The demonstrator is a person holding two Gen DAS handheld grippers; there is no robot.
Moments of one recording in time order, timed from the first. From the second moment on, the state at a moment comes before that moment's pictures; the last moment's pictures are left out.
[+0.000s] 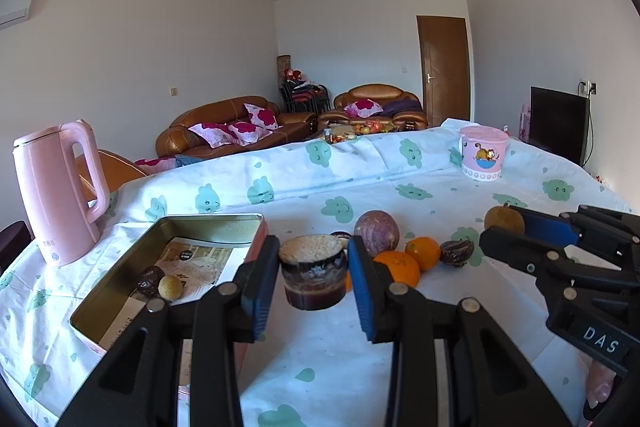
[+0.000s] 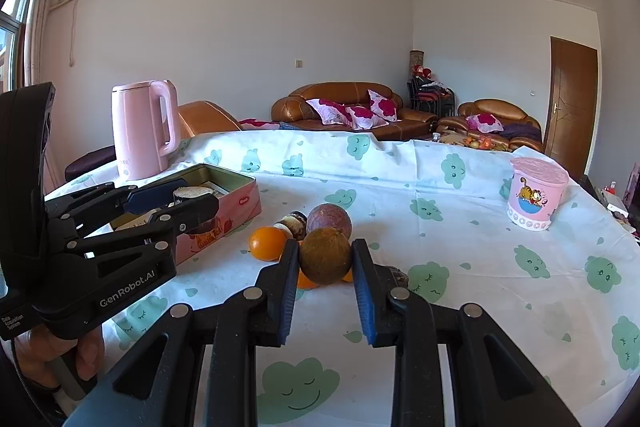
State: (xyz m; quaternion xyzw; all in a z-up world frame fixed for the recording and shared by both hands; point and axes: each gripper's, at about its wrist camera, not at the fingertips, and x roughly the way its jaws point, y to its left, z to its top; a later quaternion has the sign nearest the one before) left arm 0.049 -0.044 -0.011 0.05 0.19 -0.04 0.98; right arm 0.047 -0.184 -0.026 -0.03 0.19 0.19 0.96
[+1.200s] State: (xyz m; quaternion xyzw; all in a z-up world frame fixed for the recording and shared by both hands) left arm 0.041 -0.041 -0.008 0.05 0.18 -0.02 0.98; right arm 0.040 -0.173 -0.023 -0.07 0.18 0.17 0.97
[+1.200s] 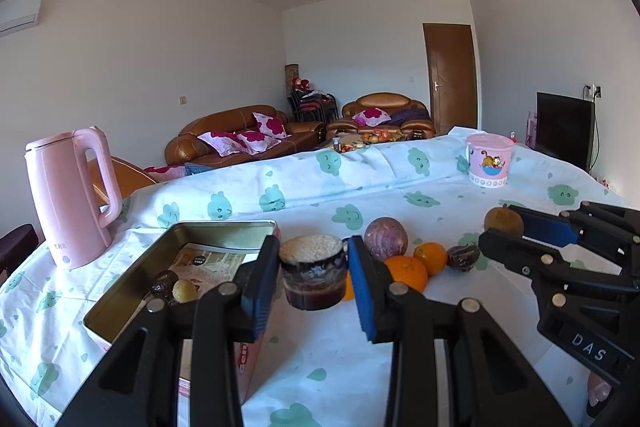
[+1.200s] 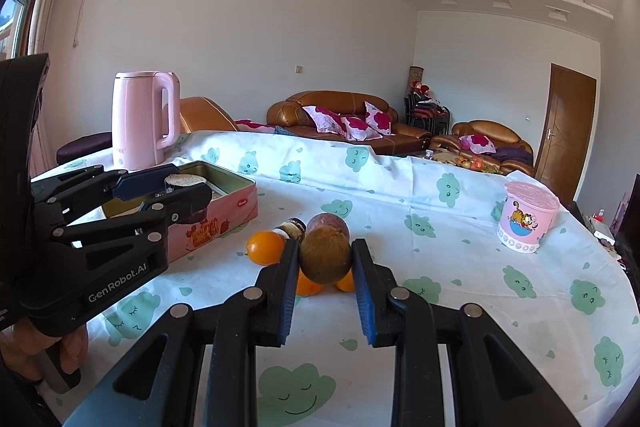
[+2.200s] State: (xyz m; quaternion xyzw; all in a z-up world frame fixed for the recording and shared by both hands) left arm 0.089 0.103 -0.008 0.02 0.29 0.08 0.95; right arm 0.090 -0.048 0.031 -0.11 0.18 0.28 0.93
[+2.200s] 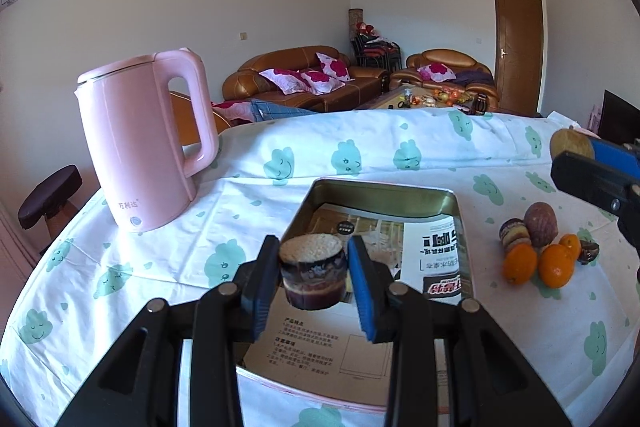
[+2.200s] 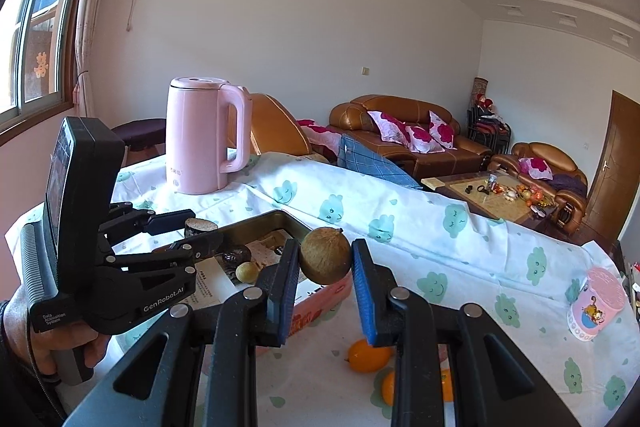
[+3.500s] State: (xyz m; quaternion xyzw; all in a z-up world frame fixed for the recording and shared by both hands) left arm 0.115 0.119 -0.048 0.00 0.37 0.06 0.93; right arm 0.141 0.010 -0.042 -0.13 0.29 0.29 0.91
